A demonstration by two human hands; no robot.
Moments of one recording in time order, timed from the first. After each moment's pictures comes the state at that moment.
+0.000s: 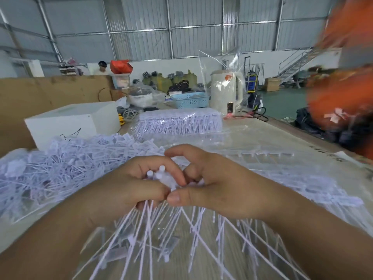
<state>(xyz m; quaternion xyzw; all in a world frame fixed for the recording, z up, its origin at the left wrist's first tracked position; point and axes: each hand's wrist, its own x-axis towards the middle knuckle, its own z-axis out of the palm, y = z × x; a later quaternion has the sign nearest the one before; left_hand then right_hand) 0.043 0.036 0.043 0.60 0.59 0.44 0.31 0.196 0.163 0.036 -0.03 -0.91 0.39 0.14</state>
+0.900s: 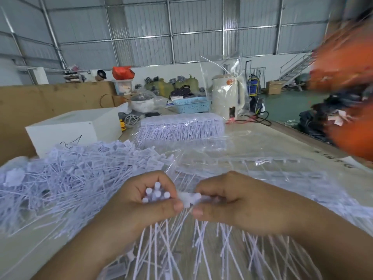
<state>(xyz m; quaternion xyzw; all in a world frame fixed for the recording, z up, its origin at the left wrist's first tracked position) 0.053 0.042 0.014 0.53 0.56 0.57 0.27 0.215 0.189 0.024 -0.04 -0.92 0.36 0.12</state>
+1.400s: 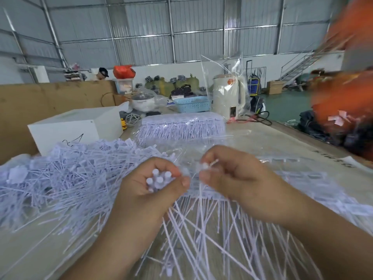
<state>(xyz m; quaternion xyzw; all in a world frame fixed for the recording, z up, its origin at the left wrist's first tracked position) 0.075 0.051 0.013 0.45 0.57 0.67 0.14 0.213 0.190 0.022 -0.04 -0.84 0.45 0.29</state>
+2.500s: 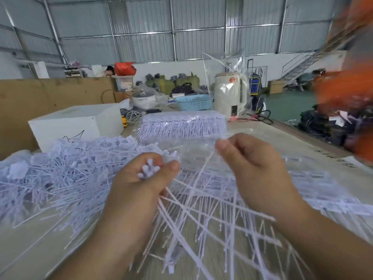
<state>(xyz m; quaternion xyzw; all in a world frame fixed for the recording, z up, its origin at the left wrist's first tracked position) 0.066 0.051 0.014 0.37 0.59 0.70 0.15 0.202 0.178 0.024 -0.18 -0.78 0.36 0.48</state>
